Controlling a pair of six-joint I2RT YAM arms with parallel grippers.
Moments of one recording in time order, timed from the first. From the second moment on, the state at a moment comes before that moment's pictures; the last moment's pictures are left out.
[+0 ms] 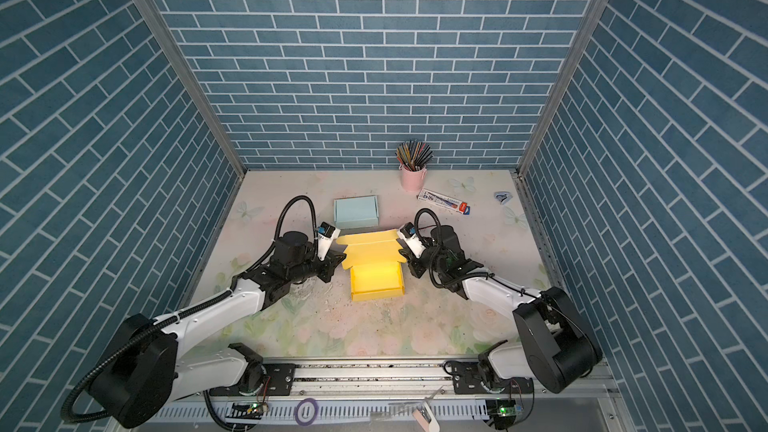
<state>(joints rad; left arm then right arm) -0.53 1.21 0.56 0.07 0.28 -0.10 0.57 1.36 0.60 0.21 -0.37 -0.21</state>
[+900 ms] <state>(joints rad) -0.69 1.35 0.62 0.23 -0.16 -0.24 0.71 1.53 0.80 0.15 0.03 0.06</state>
